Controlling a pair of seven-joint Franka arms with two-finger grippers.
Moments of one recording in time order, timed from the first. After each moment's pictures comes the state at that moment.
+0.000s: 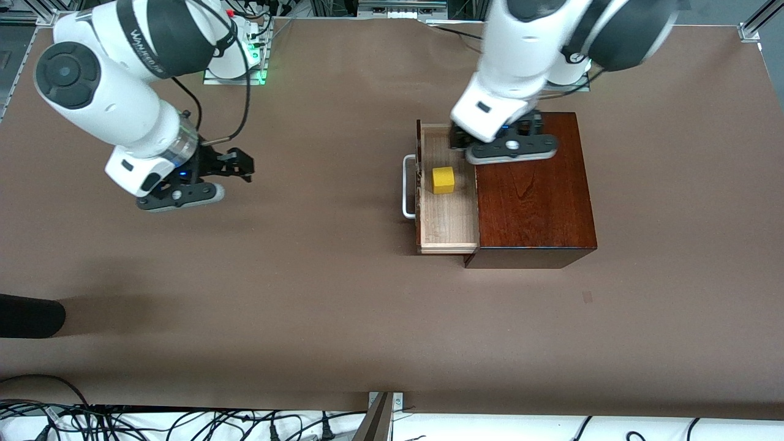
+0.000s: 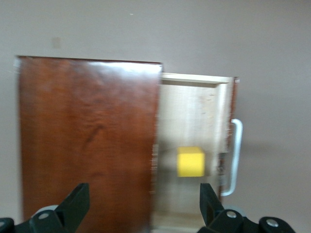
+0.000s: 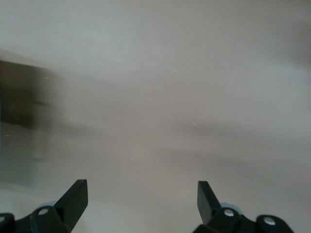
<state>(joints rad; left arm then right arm) -0.27 0.23 -0.32 -1.42 0.11 1.57 -0.67 0.38 0.19 -0.03 -1.60 0.10 1.76 0.15</state>
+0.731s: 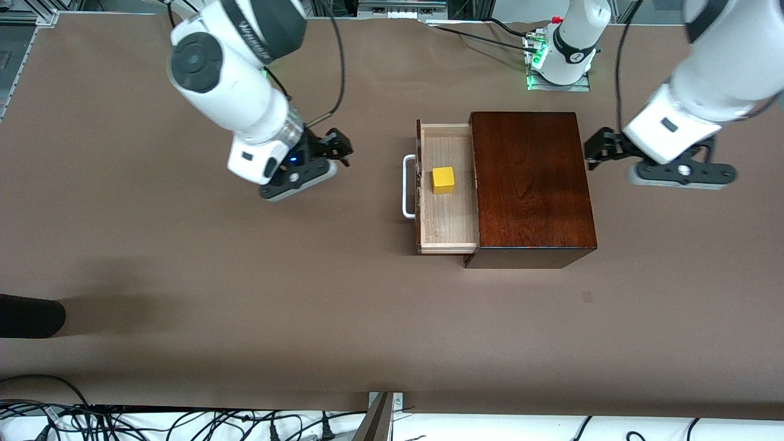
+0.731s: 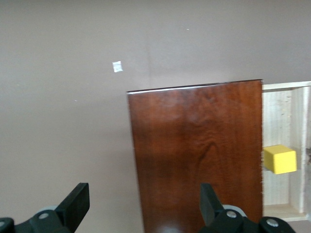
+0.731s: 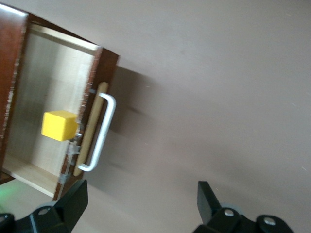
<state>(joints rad) -0.20 0.13 0.02 -1.45 0.02 1.52 -0.11 0.60 0.31 -0.02 -1.52 0.25 1.93 0.14</state>
